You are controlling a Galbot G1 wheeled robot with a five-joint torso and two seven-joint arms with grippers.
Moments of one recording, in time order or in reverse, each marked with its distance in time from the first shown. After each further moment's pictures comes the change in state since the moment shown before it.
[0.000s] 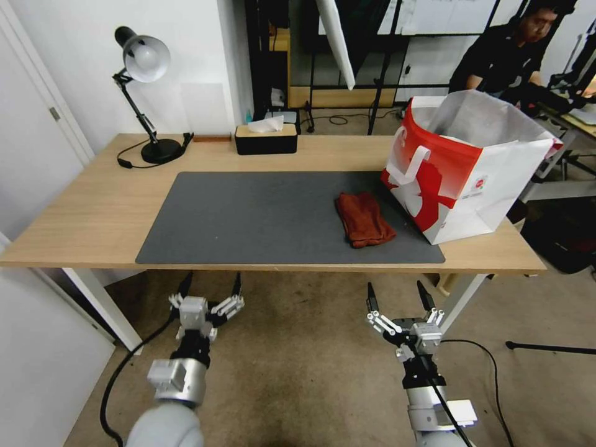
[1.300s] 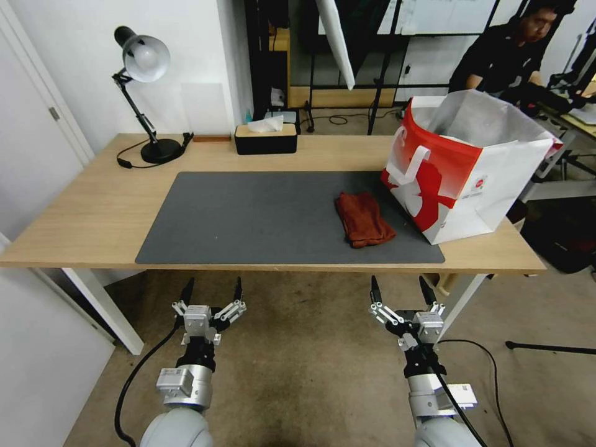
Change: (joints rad) left arm 0.005 -0.063 0.012 0.085 0.053 -0.096 -0.006; right arm 0.048 -0.007 0.011 -0.009 0.077 -0.058 0.002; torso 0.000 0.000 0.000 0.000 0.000
